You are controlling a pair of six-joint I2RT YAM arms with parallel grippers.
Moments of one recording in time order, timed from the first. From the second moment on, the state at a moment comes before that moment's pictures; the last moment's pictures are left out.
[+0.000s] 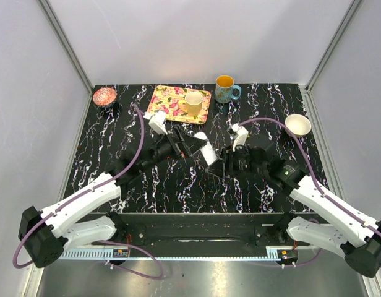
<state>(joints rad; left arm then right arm) -0.76 1.01 0.78 0.12 0.10 -0.89 0.74 0.95 0.88 -0.40 -0.30 0.51</state>
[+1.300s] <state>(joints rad) -0.85 1.26 0.94 0.06 -0.02 -0.89 0.84 0.97 0.89 -0.41 -0.10 0.53</state>
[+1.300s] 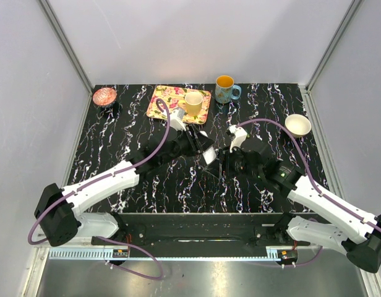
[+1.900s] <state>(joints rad) -0.86 1.24 0.91 0.12 -0.03 -0.88 0.84 0.97 0.89 -0.41 -0.11 0.56</state>
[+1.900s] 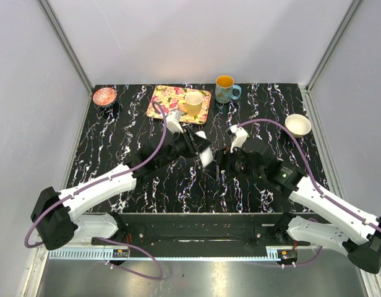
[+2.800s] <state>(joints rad) -0.78 0.92 0.48 0.64 -0.07 -0.83 0.84 0.93 0.78 -0.08 -0.20 0.91</state>
